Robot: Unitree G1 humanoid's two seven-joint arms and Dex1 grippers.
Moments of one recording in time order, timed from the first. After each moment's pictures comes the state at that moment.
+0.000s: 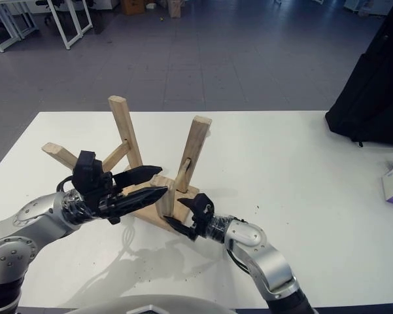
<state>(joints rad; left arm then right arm) -0.05 0.63 -0.01 -0.67 -1.16 0.65 -0.54 0.06 -0.37 0.34 -0.42 0.31 0.46 0.60</state>
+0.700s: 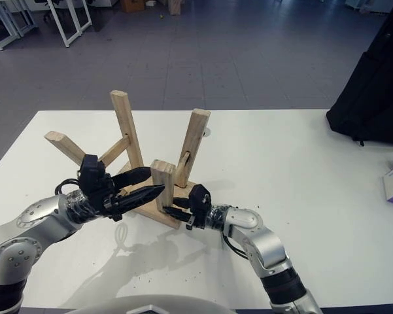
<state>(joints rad) 0.00 0.61 0.00 -0.65 -1.06 0.63 -0.56 -0.06 -0.36 0.31 -0.25 0.39 0.44 0.79</state>
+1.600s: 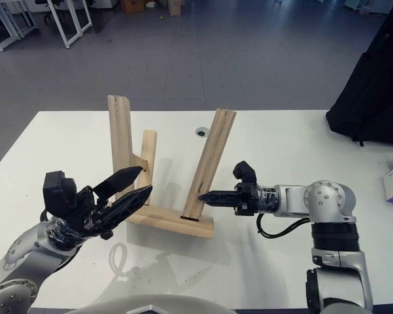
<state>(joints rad) 0.28 0.47 0.07 -0.90 -1.05 0.47 -0.48 -0.35 -0.60 -0.06 0.05 1.17 1.55 0.93</state>
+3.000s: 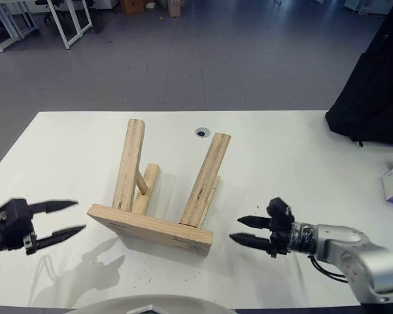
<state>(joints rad) 0.60 1.00 0.43 -0.47 -0.48 0.15 -1.14 0.29 -0.88 -0.06 -0.40 0.63 0.62 1.07</state>
